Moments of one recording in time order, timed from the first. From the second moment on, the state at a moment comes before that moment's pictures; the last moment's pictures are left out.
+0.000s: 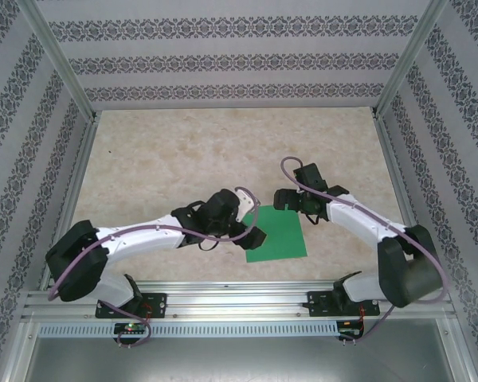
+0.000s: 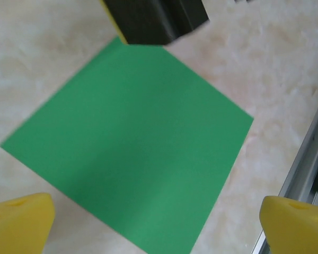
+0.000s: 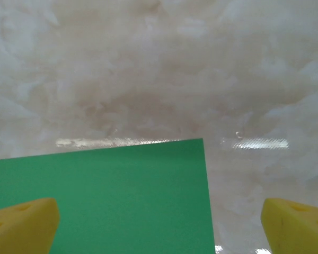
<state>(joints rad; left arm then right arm) -0.97 1.49 0.86 -0.14 0.17 -0.29 0.40 1.40 0.78 -0.46 0.02 0.42</state>
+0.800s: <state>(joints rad) -1.00 1.70 0.83 -0.05 0.23 -0.32 0.45 1.59 0.84 -0.52 -0.01 0.45</state>
